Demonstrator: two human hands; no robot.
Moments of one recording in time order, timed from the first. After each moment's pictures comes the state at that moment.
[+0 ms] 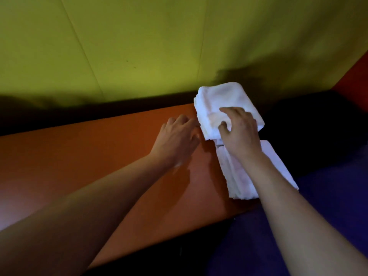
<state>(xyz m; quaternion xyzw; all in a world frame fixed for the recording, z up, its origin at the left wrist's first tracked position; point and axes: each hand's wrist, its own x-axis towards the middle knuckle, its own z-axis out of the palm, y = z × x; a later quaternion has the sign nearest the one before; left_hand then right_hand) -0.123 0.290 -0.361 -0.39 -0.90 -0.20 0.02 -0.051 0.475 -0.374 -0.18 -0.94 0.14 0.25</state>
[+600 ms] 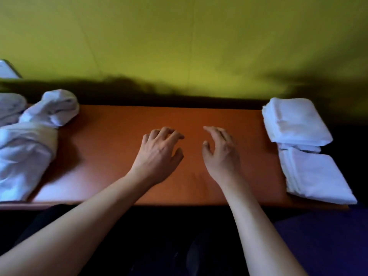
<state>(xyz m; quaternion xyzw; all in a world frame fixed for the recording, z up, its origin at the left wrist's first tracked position) -0.049 0.003 -0.315 -0.25 -0.95 -0.14 0.10 -0.022 0.195 -0.342 -0.04 -0.93 0.28 0.22</state>
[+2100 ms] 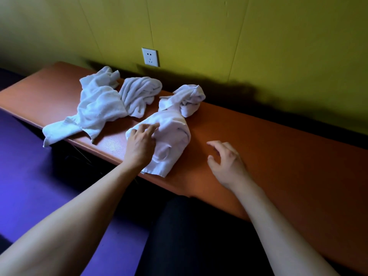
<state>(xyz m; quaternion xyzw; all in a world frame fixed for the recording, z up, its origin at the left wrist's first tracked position) -0.097 -0.401 -0.387 0.09 -0.97 -0.18 0.15 -0.095 -0.119 -0.363 0.16 -0.94 0.30 0.00</state>
